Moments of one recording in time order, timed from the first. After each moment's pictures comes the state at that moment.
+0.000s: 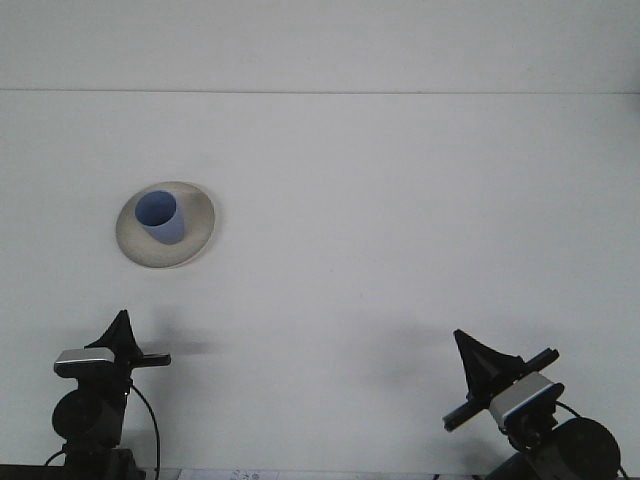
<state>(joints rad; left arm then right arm) 0.02 0.00 0.03 0.02 -0.08 0.01 0.53 0.11 0.46 -0.39 0.00 -0.04</state>
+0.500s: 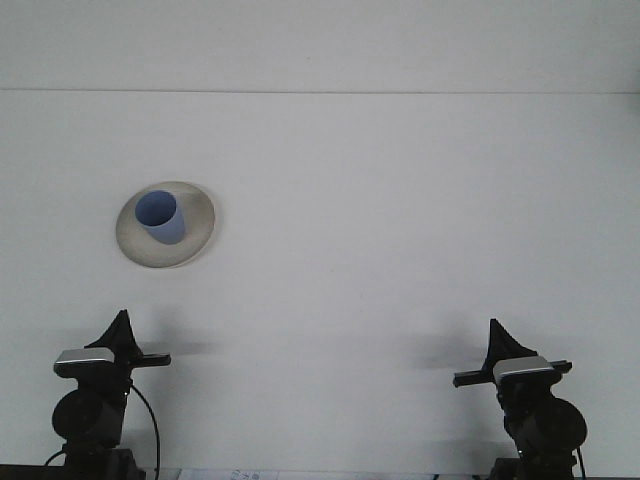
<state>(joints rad) 0.02 0.00 0.03 0.02 -0.08 0.01 -0.01 0.01 0.07 -0.18 -0.16 -0.02</state>
